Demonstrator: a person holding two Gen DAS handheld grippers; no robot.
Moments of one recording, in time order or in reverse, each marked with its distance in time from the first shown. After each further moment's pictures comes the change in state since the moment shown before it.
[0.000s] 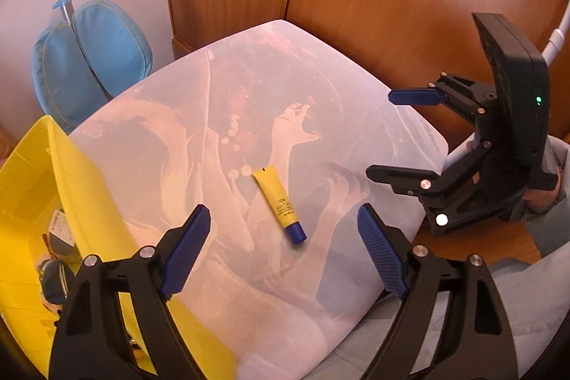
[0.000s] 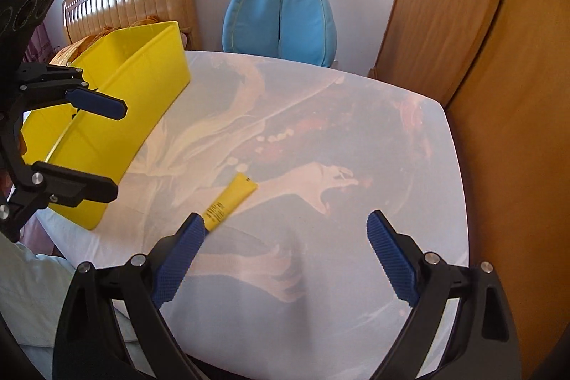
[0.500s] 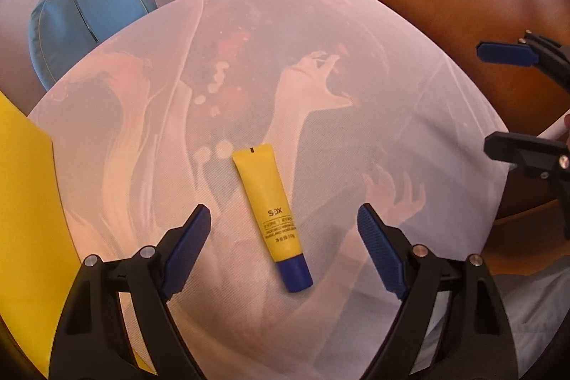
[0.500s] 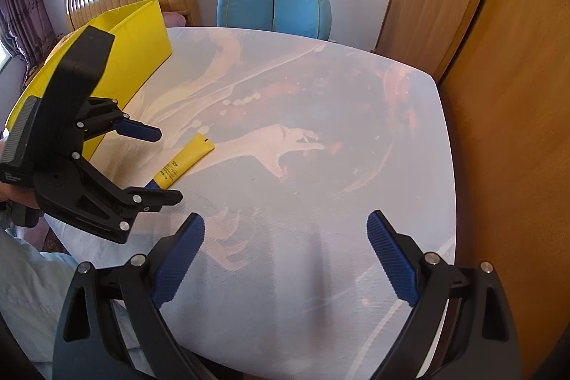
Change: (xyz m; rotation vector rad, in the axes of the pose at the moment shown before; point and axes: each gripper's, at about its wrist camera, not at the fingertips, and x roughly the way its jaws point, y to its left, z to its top) left arm 0.118 -0.014 -0.012 -0.044 0.111 0.124; right arm 0.012 -0.051 -0.025 -0.024 0.062 0.030
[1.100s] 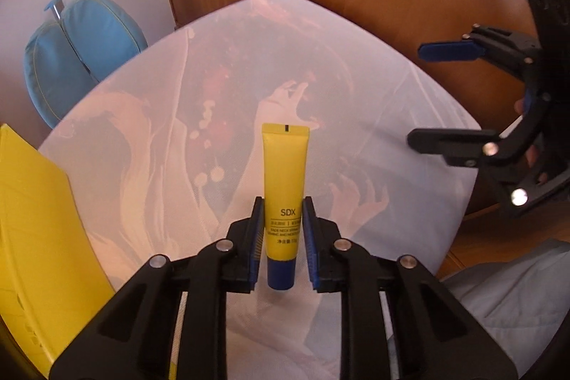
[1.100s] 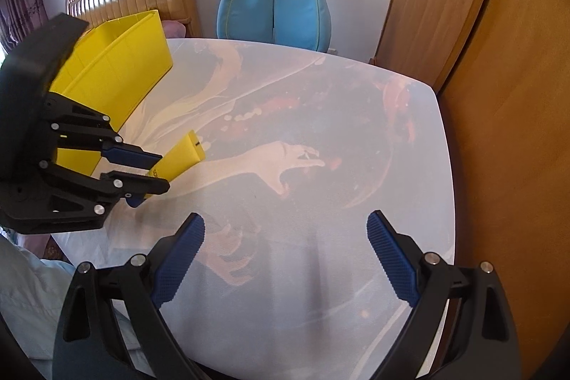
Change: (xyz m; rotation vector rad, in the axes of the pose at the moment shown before) left arm -0.060 -0.007 0.001 0.086 -0.084 -0.030; right arm -0.005 0.004 0.015 0.003 -0.041 0.000
